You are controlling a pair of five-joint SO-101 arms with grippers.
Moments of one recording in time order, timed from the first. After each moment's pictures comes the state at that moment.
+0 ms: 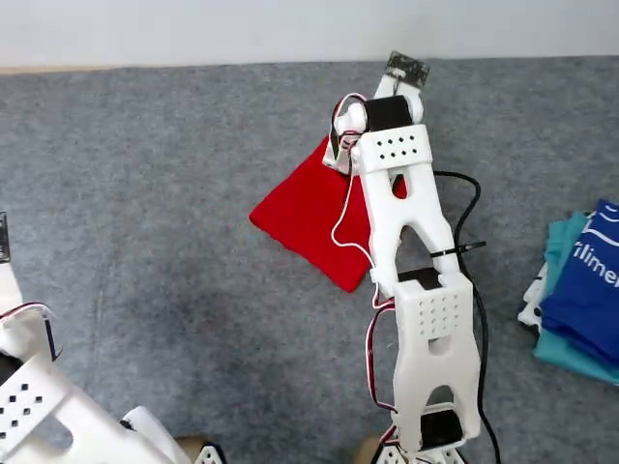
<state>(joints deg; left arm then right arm) -53.1 -51.1 35.6 91.3 -25.8 -15.6 43.3 -58.7 98.6 -37.8</state>
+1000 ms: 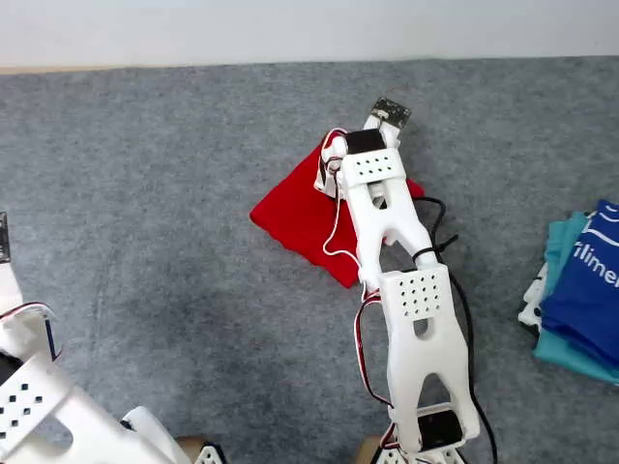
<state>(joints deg) -53.1 -51.1 35.6 90.7 -25.8 -16.4 62.3 -58.9 84.0 -42.4</state>
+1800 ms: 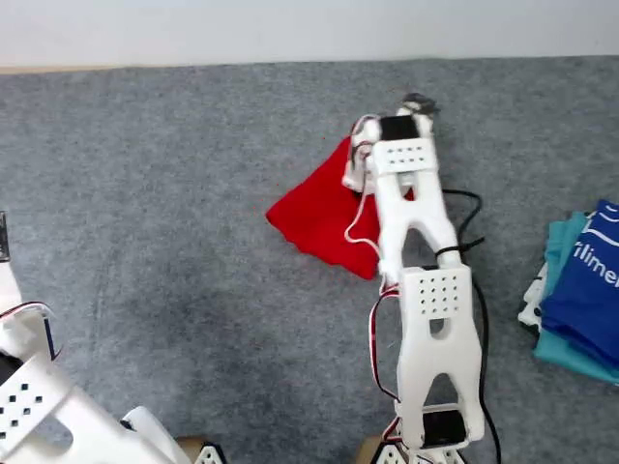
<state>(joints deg) -53.1 -51.1 35.6 90.4 -25.8 -9.4 56.9 -62.7 97.1 -35.6</state>
